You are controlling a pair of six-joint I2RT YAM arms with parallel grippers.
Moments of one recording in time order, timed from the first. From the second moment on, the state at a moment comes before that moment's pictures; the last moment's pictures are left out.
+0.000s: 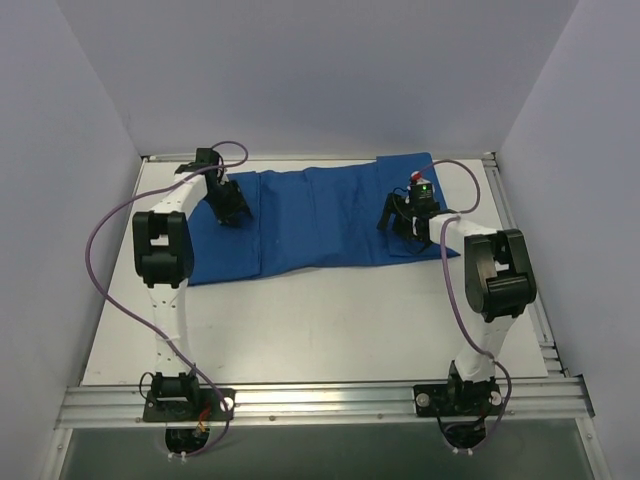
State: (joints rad) left arm -0.06 2.35 1.96 -0.82 0.27 -0.52; right arm 0.16 1.89 1.11 -0.07 -0.06 0.45
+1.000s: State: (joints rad) left arm -0.31 1.85 1.46 -0.80 -0.14 -0.49; right arm 0.34 1.80 1.08 -0.36 0.25 0.31
